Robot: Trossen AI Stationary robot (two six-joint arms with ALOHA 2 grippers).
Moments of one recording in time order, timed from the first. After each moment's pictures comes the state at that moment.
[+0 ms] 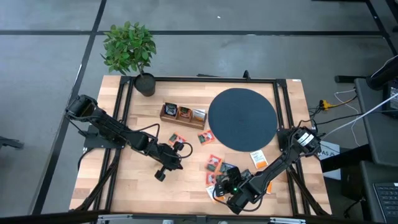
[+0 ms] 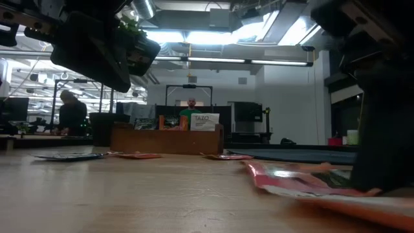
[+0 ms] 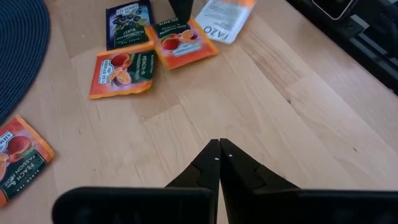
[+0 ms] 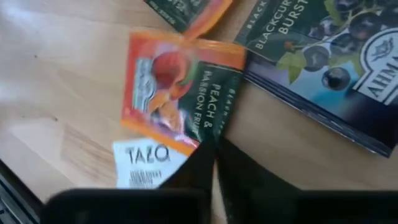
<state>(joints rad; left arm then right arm) -0.40 1.49 0.74 0.01 -0.01 0.13 0.74 2.03 1.20 -0.39 0.52 2.04</state>
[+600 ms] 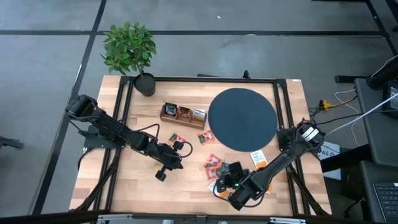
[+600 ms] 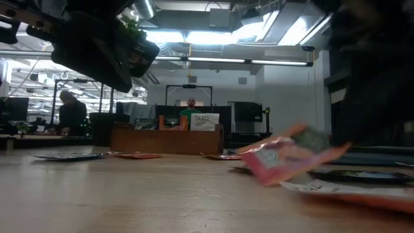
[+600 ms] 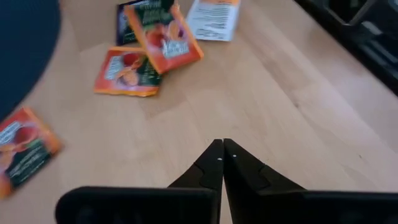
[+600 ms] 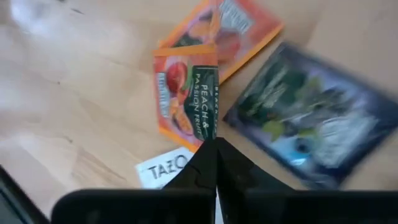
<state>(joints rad) -0.40 1.49 0.74 0.02 -0.02 0.07 0.74 1.94 1.20 -0.53 0.59 1.96</state>
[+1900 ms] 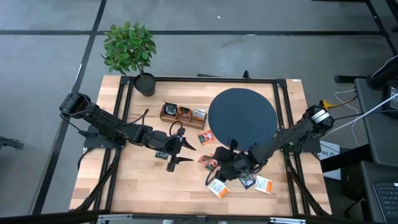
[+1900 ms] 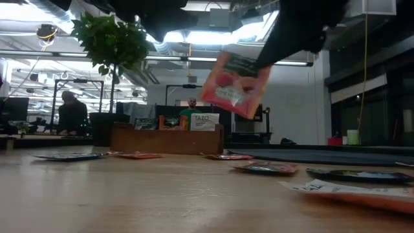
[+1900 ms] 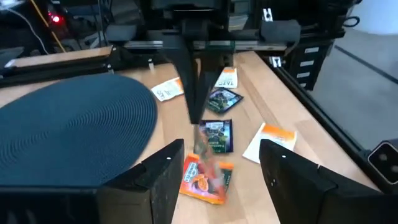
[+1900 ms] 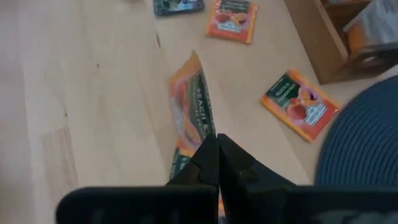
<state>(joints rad) -0.31 1.38 0.74 0.31 -0.13 -0.01 0.50 1.70 1.20 -0.50 0.51 0.72</state>
